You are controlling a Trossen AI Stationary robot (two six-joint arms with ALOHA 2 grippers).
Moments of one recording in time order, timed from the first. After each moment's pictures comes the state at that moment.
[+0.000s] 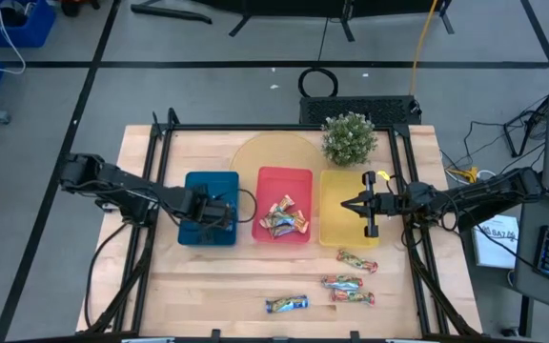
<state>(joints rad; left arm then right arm) -0.16 1.43 0.79 -0.89 -0.23 -0.35 0.09 0.64 0.05 0.76 0.05 -0.22</state>
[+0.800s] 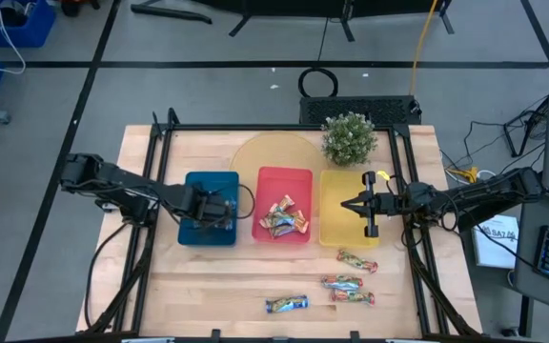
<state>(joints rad) -0.15 1.42 0.84 -1.01 -0.27 -0.45 0.09 0.64 0.05 0.76 0.05 -0.23</state>
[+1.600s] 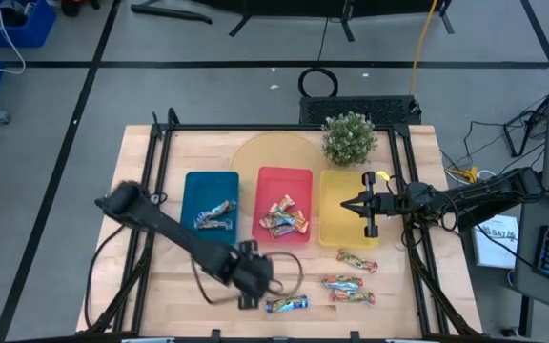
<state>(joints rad) -0.52 1.94 1.48 -0.70 -0.17 -0.51 0.09 0.64 0.05 0.75 0.05 -0.22</state>
